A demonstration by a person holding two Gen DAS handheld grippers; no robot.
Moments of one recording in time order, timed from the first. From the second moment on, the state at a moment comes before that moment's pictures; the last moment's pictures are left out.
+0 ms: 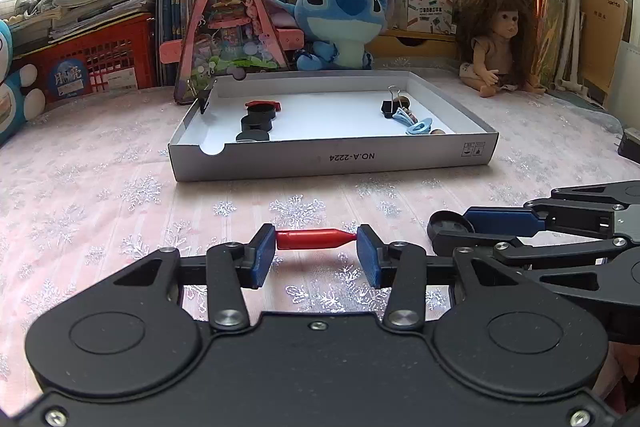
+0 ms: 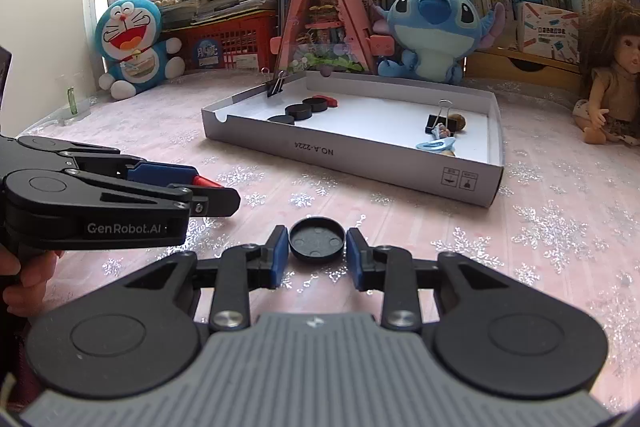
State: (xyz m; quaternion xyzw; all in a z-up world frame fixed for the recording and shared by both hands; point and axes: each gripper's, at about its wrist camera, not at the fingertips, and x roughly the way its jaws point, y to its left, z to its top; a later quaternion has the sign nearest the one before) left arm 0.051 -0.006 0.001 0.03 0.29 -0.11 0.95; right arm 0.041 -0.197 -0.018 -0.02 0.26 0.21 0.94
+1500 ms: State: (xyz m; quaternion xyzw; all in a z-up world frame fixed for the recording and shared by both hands) left arm 0.157 -0.010 0.043 -0.02 0.28 -0.10 0.96; right arm 0.115 -0.228 0.024 0.05 0.24 0.12 0.96
